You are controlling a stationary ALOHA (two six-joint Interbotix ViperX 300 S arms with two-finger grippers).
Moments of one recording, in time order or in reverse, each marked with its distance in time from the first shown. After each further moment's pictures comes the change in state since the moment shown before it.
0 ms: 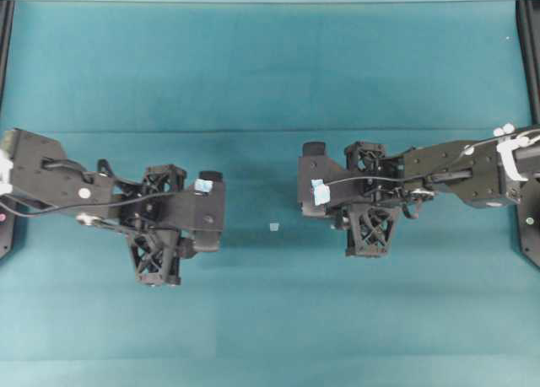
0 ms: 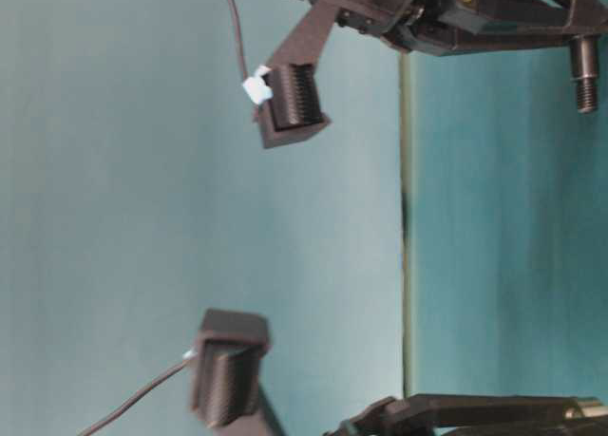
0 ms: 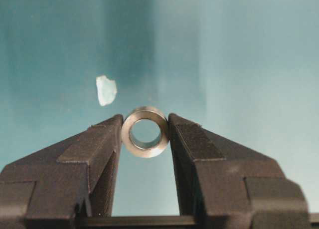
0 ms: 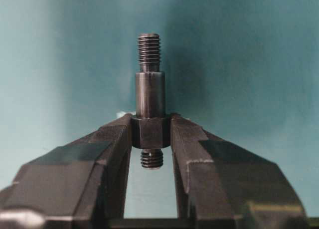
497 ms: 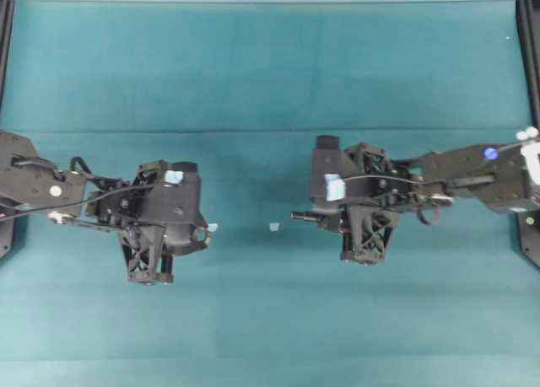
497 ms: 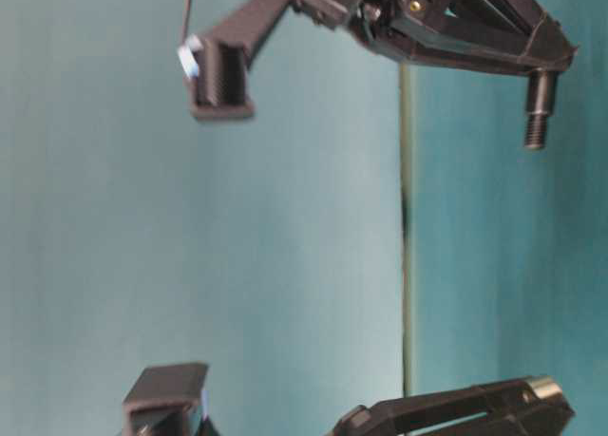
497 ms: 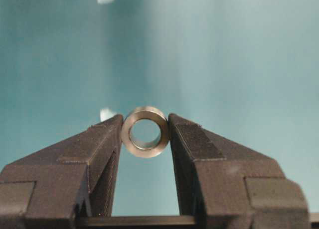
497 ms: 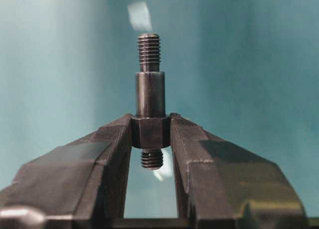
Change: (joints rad) left arm -0.002 -0.075 0.106 0.002 -0.272 0.000; right arm 0.041 -0.087 0.095 0.034 -0.285 0.114
